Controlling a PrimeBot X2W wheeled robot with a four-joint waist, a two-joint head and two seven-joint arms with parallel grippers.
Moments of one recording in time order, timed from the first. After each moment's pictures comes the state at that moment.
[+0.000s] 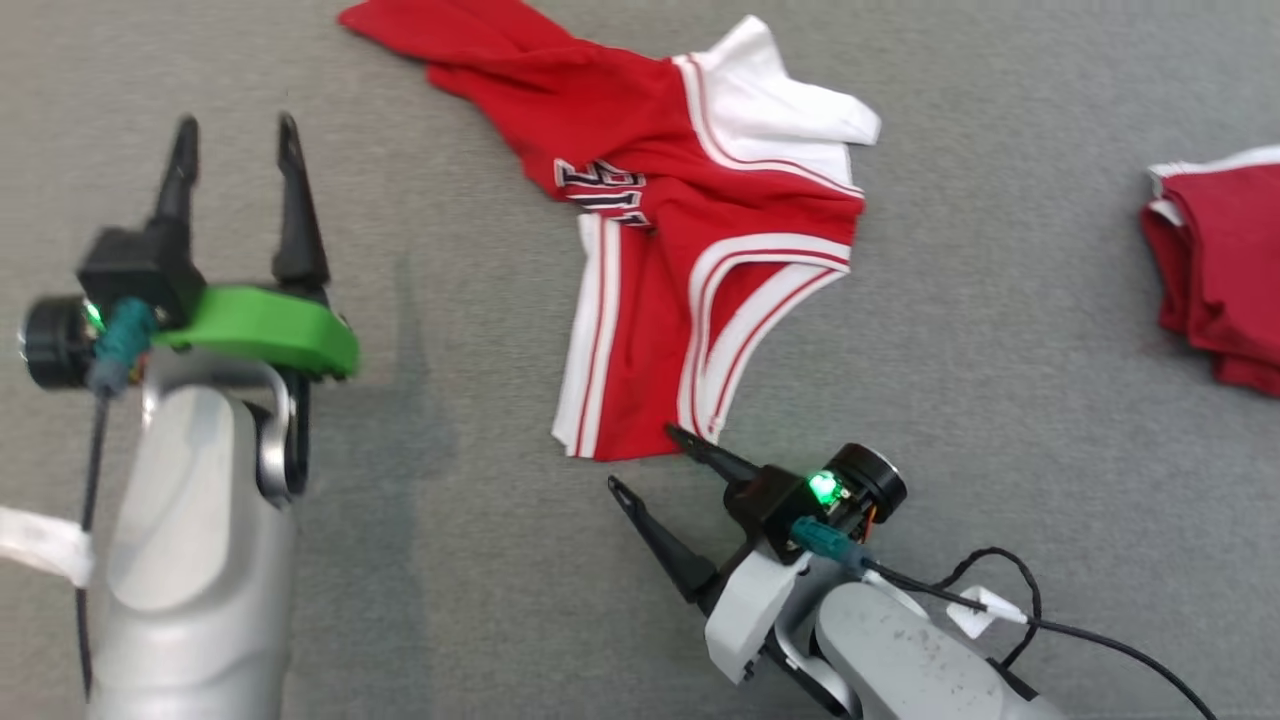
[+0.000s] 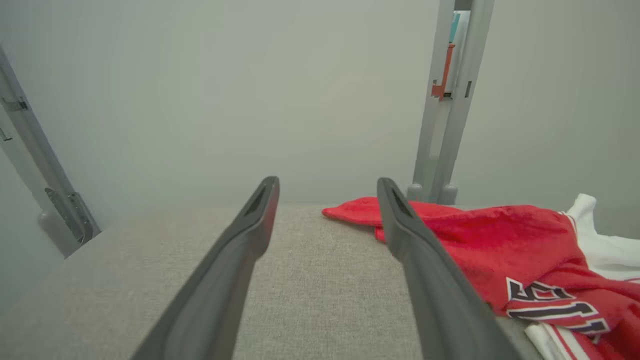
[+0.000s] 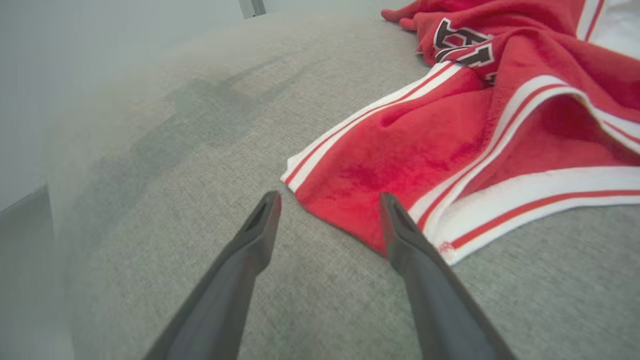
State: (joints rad) left arm -0.63 0.13 -0.08 0.48 -0.21 -0.02 -0.26; right arm -0.44 -0.06 0.70 0.52 0.19 0.13 -0.26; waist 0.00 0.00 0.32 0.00
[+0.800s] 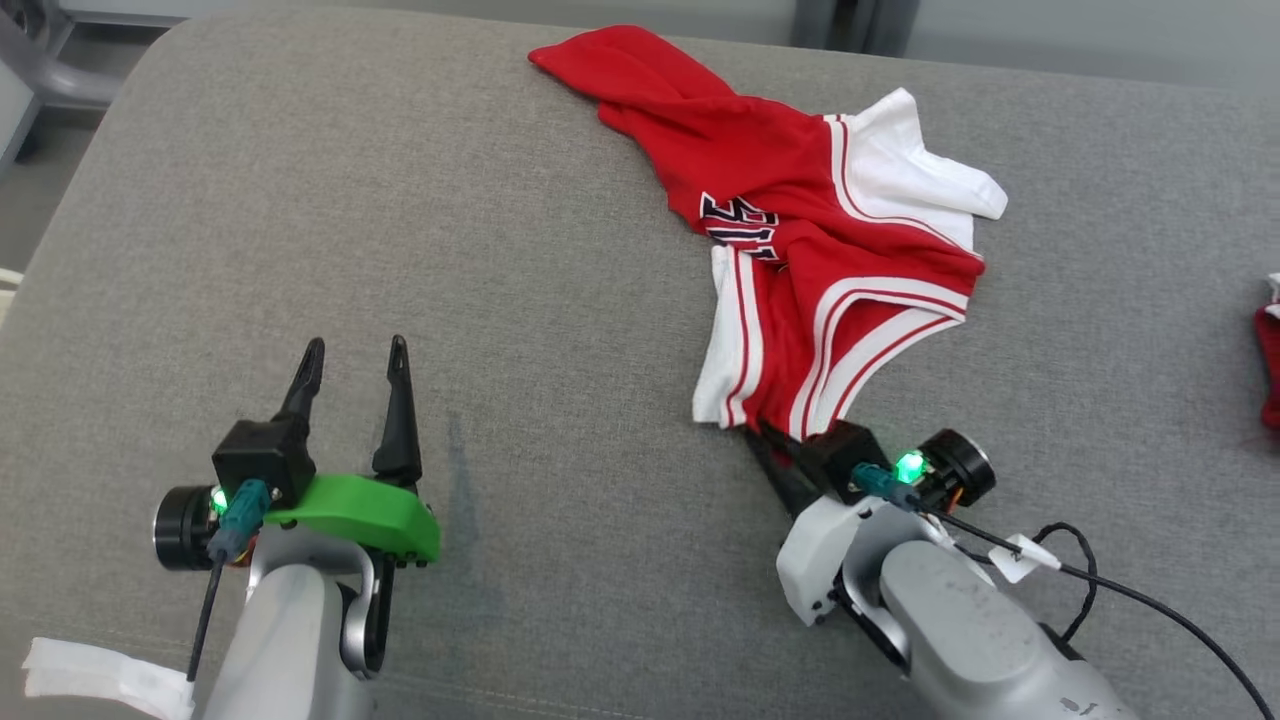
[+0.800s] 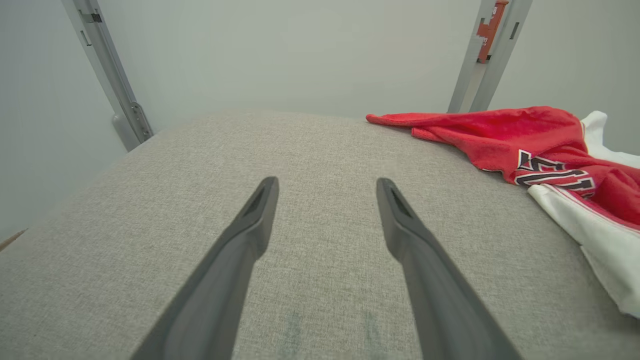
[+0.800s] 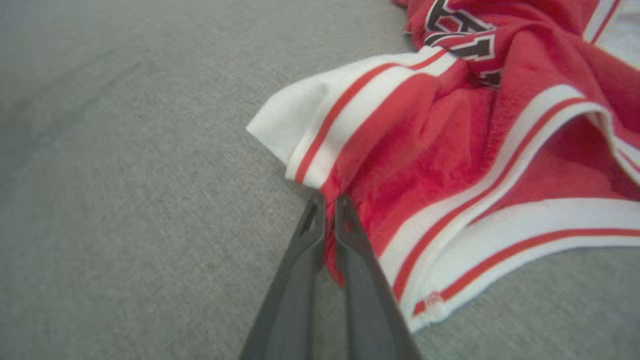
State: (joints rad) left arm -0.35 0.05 -0.09 0.46 -0.19 -0.05 -0.26; right arm -0.52 -0.04 0.53 0.84 0.09 0.13 -0.26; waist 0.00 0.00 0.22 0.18
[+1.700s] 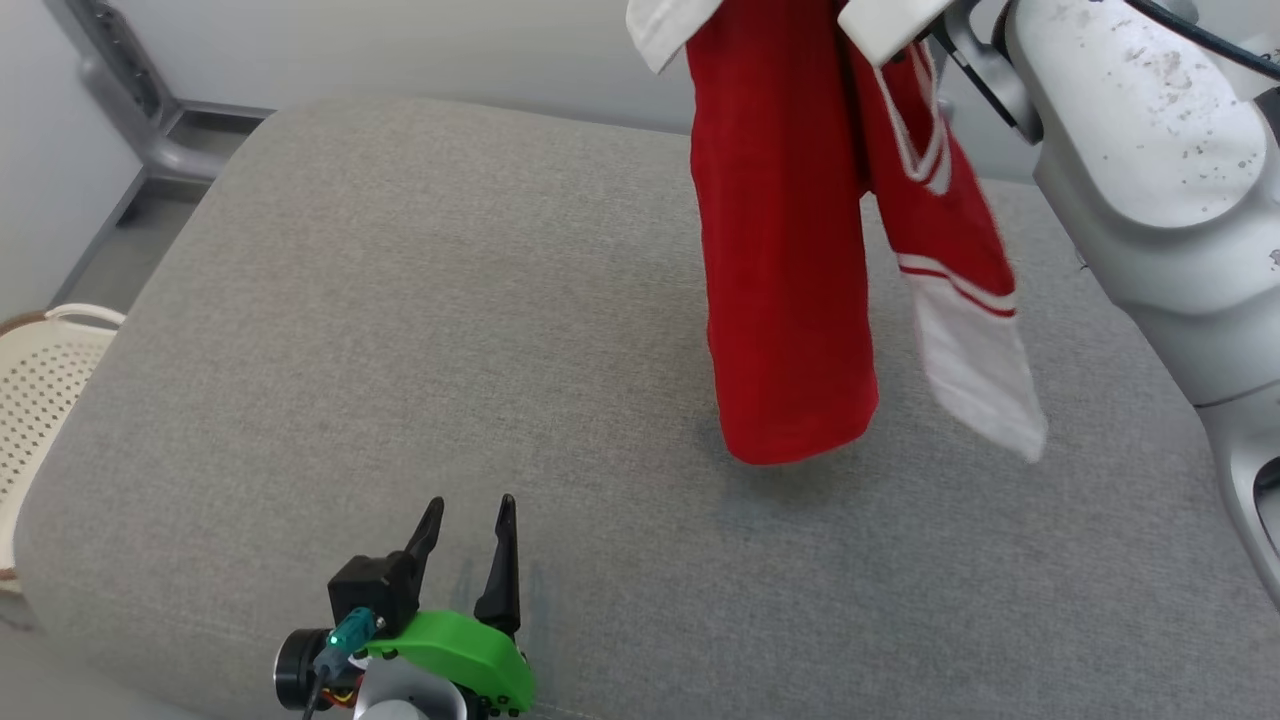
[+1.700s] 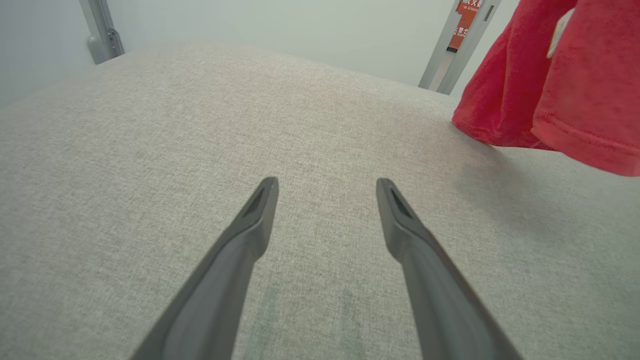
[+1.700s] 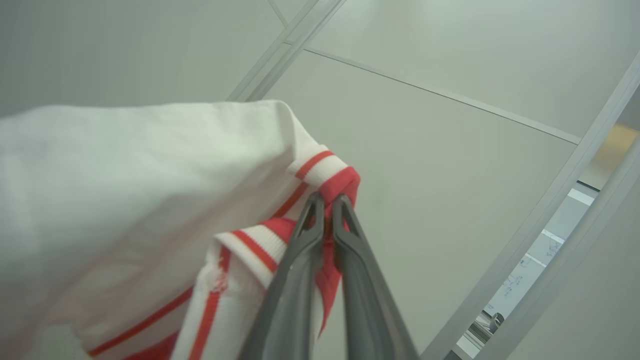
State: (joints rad) left arm -0.15 0.05 -0.33 0.47 -0.39 0.02 -0.26; right arm -1.29 -0.26 0.65 0.61 0.09 0.13 -0.26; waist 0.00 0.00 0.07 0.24
